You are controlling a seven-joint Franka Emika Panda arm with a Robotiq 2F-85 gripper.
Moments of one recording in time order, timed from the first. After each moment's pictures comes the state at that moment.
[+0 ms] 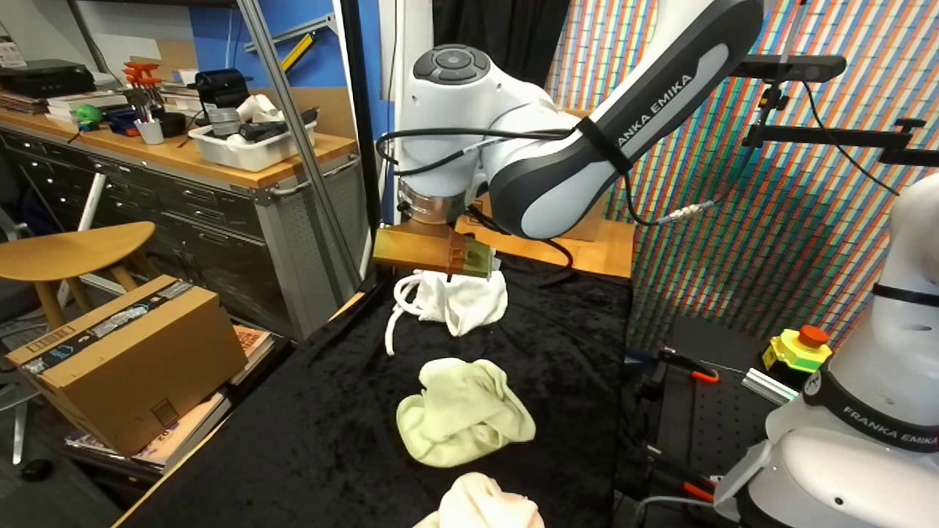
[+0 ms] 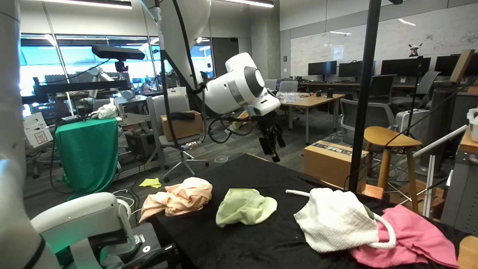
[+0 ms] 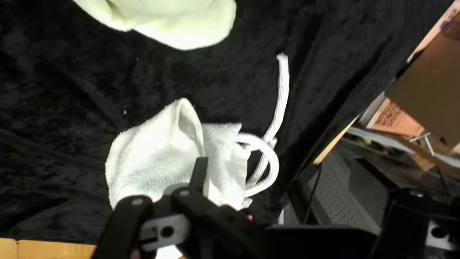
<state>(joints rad) 0.19 0.25 0.09 -2.14 -0.61 2.58 1.76</state>
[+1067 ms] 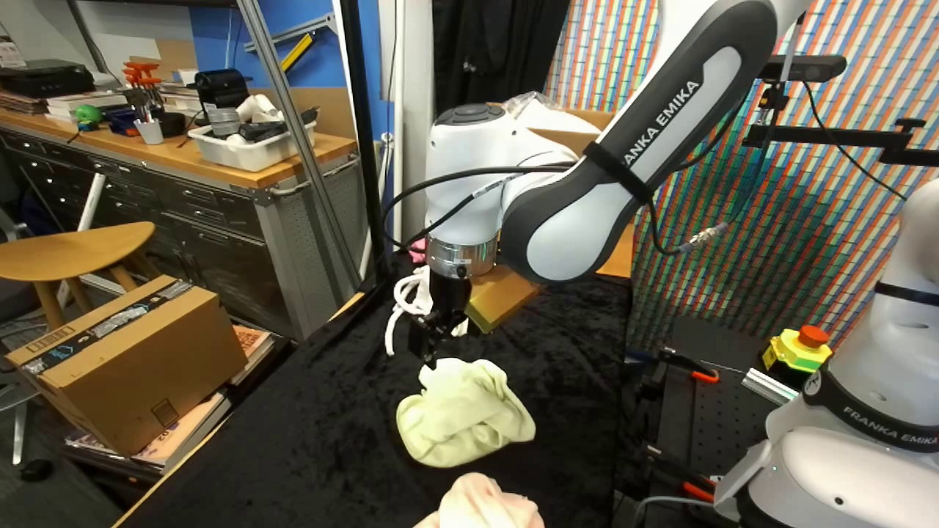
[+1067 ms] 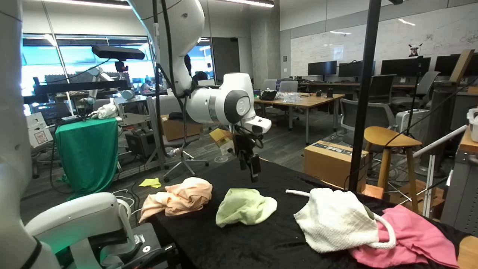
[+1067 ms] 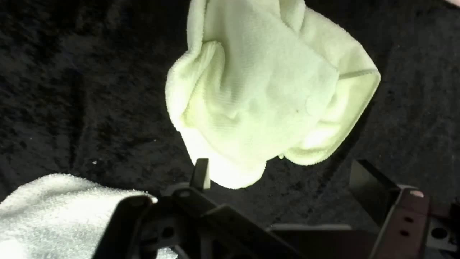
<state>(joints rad) 0.07 0.26 0.27 -2.29 -0.20 2.61 0.68</state>
